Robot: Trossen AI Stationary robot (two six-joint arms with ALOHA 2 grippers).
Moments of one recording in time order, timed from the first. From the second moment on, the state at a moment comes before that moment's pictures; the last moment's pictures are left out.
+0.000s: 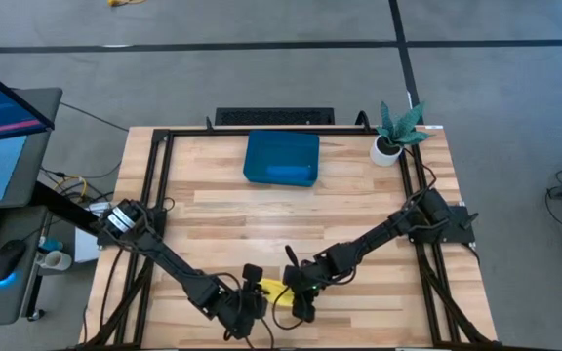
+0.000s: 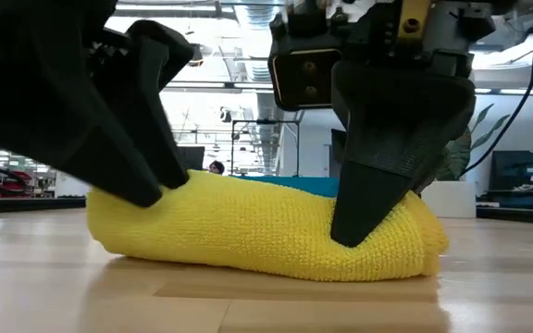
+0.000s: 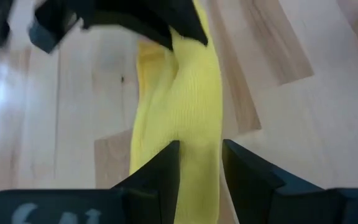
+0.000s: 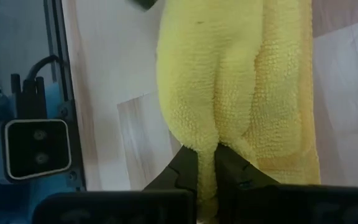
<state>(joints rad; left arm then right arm) -0.69 1.97 1.21 -0.26 -0.54 -0.26 0.47 2.08 1.23 -0.16 -0.20 0.74</state>
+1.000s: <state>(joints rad) -0.56 2.04 1.21 -0.25 -0.25 -0.44 0.46 2.08 1.23 -0.14 -0.24 0.80</state>
